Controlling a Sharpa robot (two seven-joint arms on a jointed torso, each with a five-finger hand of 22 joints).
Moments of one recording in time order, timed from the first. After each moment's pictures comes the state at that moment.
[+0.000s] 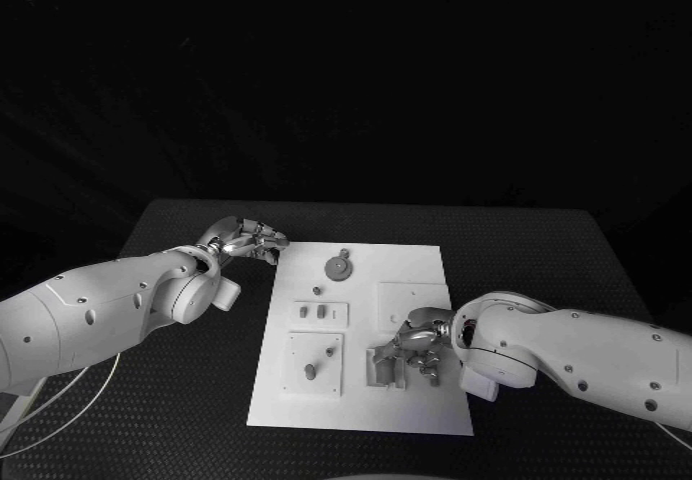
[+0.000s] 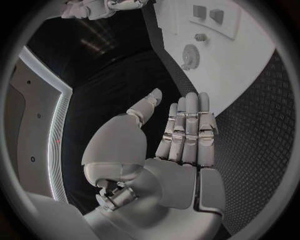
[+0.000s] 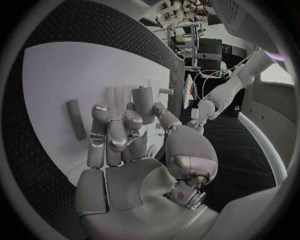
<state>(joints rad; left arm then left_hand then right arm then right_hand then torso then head) 1.19 -0.82 -0.15 1.22 -0.35 -0.27 0.25 1.07 -0.08 0.46 -0.28 0.05 0.88 0.17 0.36 0.40 1.16 0.13 0.07 0.24 0.99 0.02 0.91 0.35 0.01 1.07 -0.08 0.07 1.10 1.12 -0.76 -0.14 1.62 -0.85 0.00 -0.49 0.72 0.05 0.54 -0.29 0.05 1.00 0.07 0.28 0.65 1.22 -0.02 1.02 1.20 1.27 -0.13 1.50 0.92 0.23 1.16 -0.04 0.88 1.31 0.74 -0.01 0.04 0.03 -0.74</state>
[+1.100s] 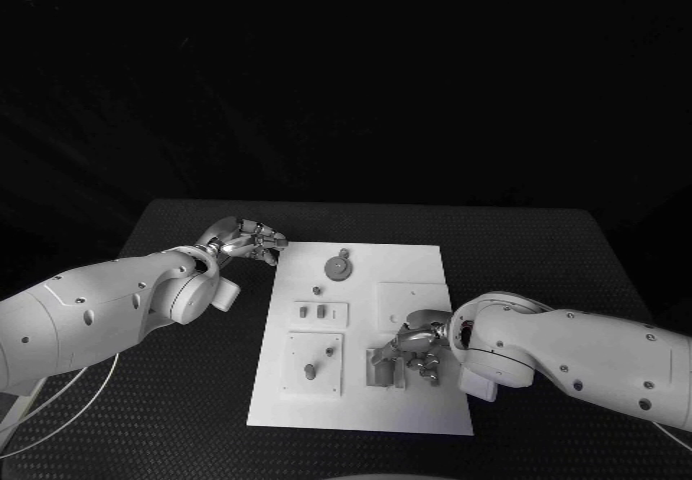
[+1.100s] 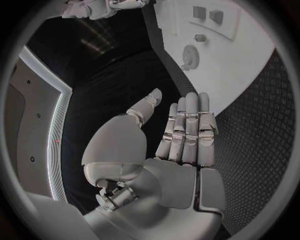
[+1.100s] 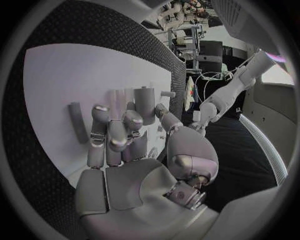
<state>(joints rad) 1.19 -0.82 -0.15 1.22 -0.35 -0.27 0.24 1.07 -0.08 0.46 -0.28 0.05 0.88 0.17 0.36 0.40 1.16 0.13 0.07 0.24 0.99 0.02 0.91 0.35 0.01 1.07 -0.08 0.07 1.10 1.12 -0.75 -0.14 1.60 -0.85 0.02 -0.50 0.66 -0.01 0.55 -0.27 0.05 1.01 0.06 0.28 0.66 1.22 -0.02 1.02 1.20 1.27 -0.13 1.49 0.91 0.23 1.17 -0.04 0.88 1.31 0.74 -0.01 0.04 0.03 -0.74</state>
